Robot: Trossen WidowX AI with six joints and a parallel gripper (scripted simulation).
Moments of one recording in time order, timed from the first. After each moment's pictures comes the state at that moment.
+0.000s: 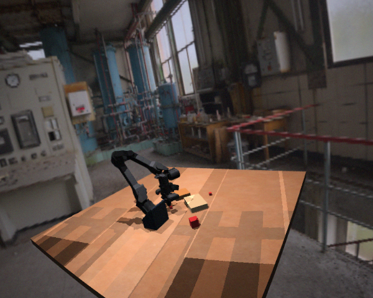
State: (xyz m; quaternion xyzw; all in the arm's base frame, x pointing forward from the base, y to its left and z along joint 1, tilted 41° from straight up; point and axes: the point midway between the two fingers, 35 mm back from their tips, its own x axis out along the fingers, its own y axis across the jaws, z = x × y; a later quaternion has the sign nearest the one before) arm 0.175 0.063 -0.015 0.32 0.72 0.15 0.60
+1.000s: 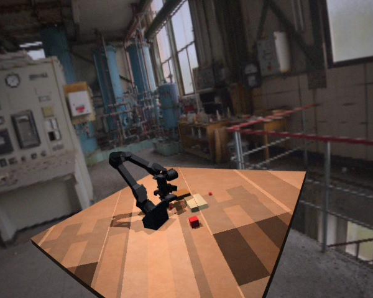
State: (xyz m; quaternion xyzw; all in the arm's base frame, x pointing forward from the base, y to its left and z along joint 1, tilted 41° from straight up) arm 0.164 0.067 -0.011 0.32 0.72 0.15 0.60
